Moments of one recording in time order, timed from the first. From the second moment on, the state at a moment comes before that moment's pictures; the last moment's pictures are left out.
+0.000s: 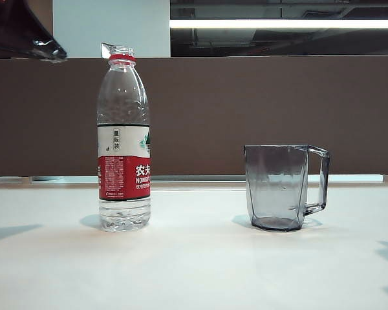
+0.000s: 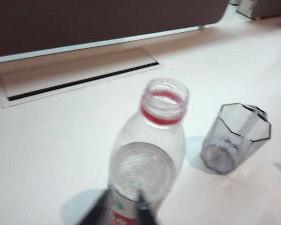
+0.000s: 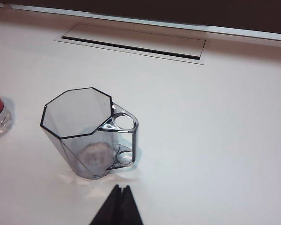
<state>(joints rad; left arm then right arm) -0.30 0.83 0.57 -0.02 0.38 -0.02 0.39 0.35 0.38 -0.34 0.07 0.03</state>
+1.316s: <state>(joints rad) -0.30 1.21 0.31 0.54 0.46 0.04 0.40 0.35 0.38 -0.37 0.08 0.03</state>
